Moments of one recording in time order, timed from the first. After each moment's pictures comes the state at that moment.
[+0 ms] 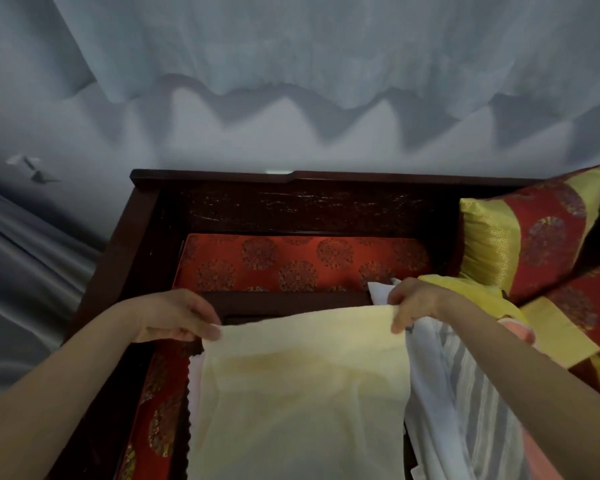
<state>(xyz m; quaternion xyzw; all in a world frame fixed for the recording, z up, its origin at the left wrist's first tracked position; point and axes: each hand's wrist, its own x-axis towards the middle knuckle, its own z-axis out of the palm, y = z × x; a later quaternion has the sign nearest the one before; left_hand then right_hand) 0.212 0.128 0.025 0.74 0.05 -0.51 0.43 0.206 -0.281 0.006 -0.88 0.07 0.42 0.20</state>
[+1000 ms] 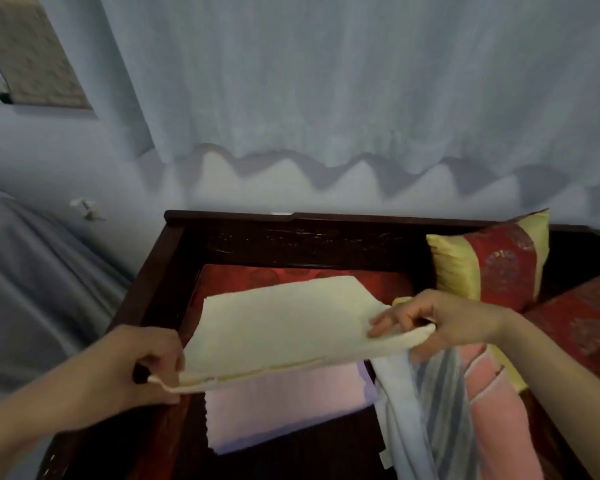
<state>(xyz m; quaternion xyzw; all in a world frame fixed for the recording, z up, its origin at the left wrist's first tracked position) 0.038 0.143 0.171 0.87 -0.25 -0.15 0.40 0.087 -0.305 0.168 -0.82 -0.23 0.34 0.41</state>
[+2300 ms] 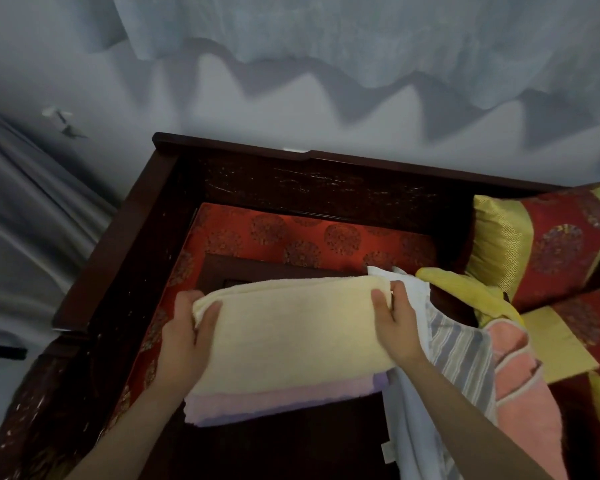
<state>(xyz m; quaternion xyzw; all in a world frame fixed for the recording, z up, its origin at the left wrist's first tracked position) 0.069 0.061 -0.023 0.88 0.10 0.10 0.45 0.118 -0.245 -0.048 -0.85 0.13 -0.02 0.50</state>
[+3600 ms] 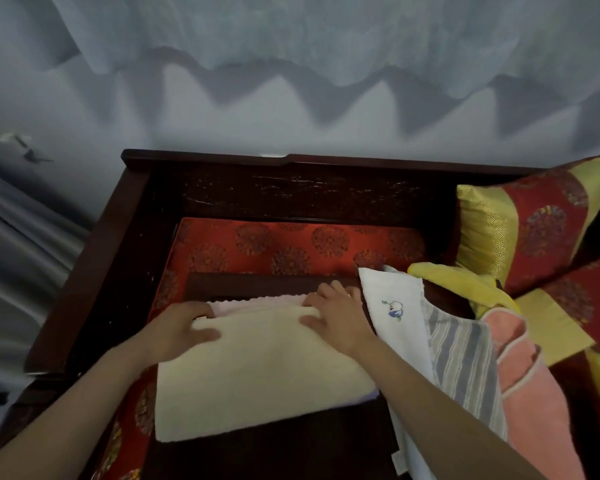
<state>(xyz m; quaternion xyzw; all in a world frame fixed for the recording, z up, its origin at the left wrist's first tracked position) 0.156 0.105 -0.037 0.92 -0.09 -0.24 0.30 0.155 -0.198 -0.080 -0.97 -0.17 0.08 0.13</state>
